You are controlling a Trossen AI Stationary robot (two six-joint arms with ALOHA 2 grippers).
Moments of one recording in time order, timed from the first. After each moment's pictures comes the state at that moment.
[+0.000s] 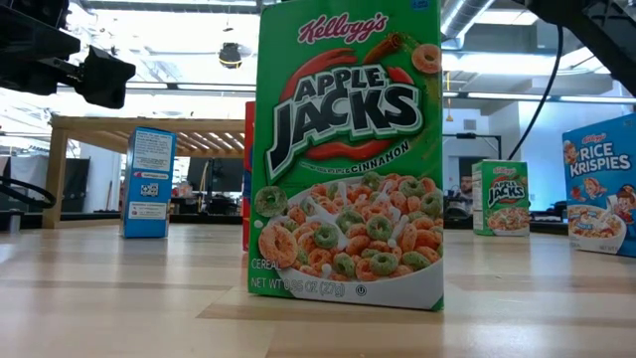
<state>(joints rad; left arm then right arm) -0.39 0.01 0.02 0.02 -0.19 0.09 -0.29 2.11 1.96 -0.44 0.21 -0.16</state>
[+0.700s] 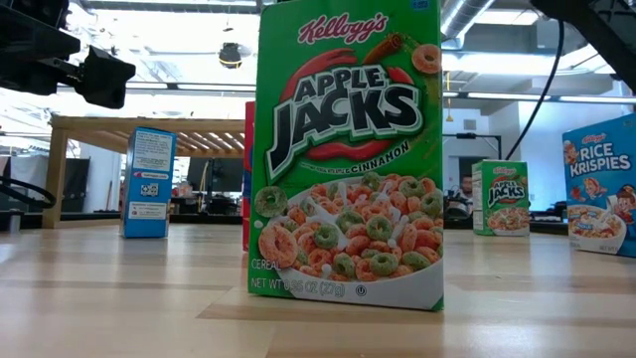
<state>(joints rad) -0.39 0.01 0.02 0.02 -0.19 0.08 -0.23 2.11 1.96 -0.51 0.31 -0.22</state>
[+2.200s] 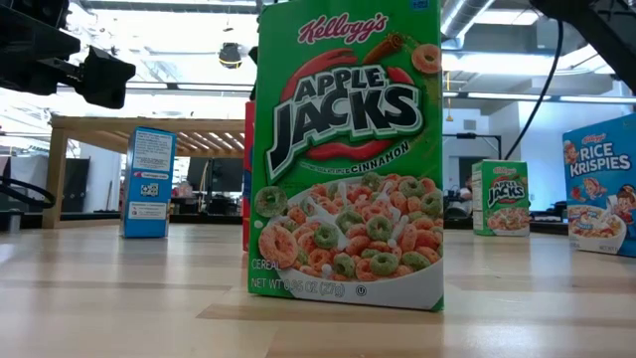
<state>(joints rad) -0.39 0.01 0.02 0.02 -0.19 0.08 -0.22 2.11 1.99 -0.42 0.37 -0.21</state>
